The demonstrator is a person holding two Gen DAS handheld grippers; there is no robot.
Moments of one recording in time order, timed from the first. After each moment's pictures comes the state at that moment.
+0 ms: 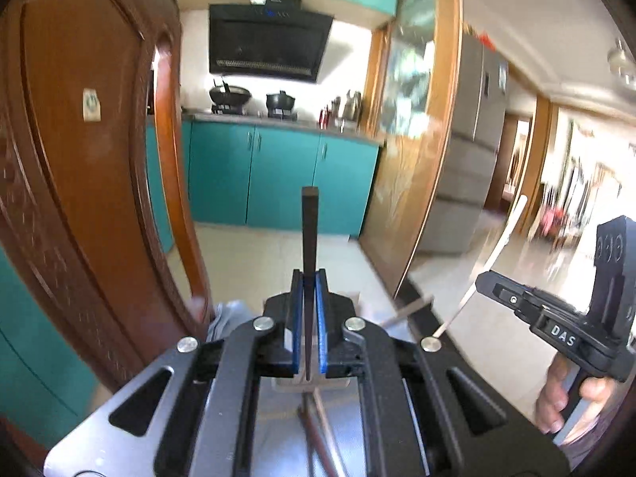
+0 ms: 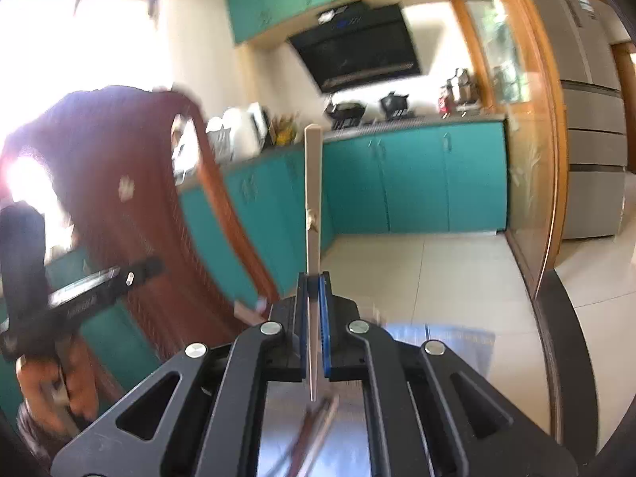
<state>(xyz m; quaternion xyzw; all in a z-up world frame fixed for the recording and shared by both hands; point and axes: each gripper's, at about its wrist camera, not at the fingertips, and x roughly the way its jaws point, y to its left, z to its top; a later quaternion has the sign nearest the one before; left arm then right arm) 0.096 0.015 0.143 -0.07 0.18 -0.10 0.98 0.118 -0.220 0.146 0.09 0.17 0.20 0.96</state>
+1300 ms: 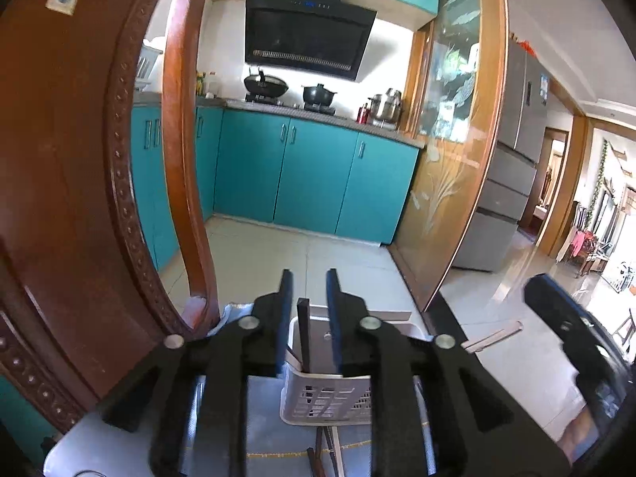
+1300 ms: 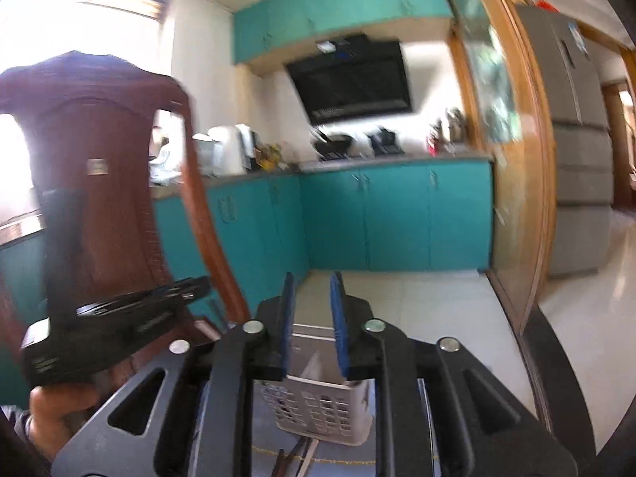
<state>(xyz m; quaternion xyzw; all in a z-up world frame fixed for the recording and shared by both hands) 0.183 0.003 0.077 -0.09 0.18 -0.03 0.98 0.121 -0.180 0.092 0.04 0.09 0.18 0.98</state>
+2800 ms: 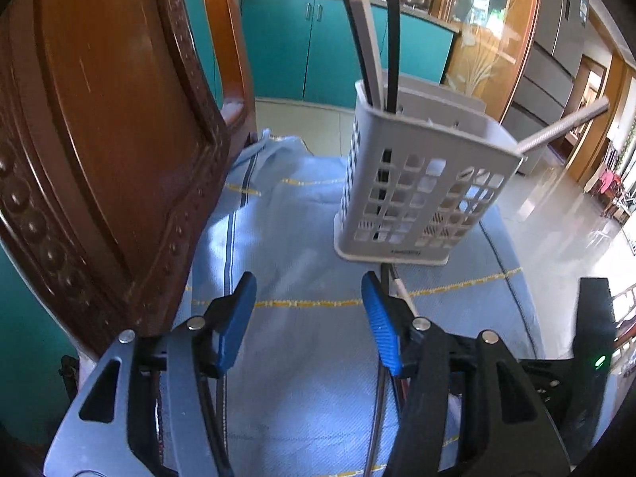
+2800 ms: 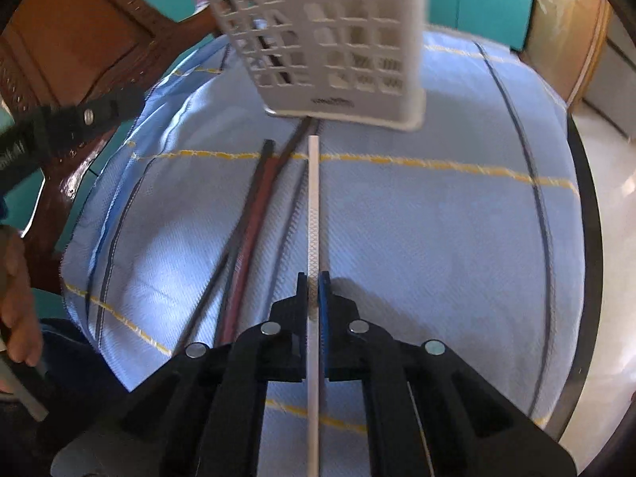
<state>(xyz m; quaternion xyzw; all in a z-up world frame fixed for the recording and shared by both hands) 0.158 0.018 -0.063 -0.06 0.41 0.00 0.91 0.161 -0.151 -0.119 0.01 0.55 0.18 0.82</state>
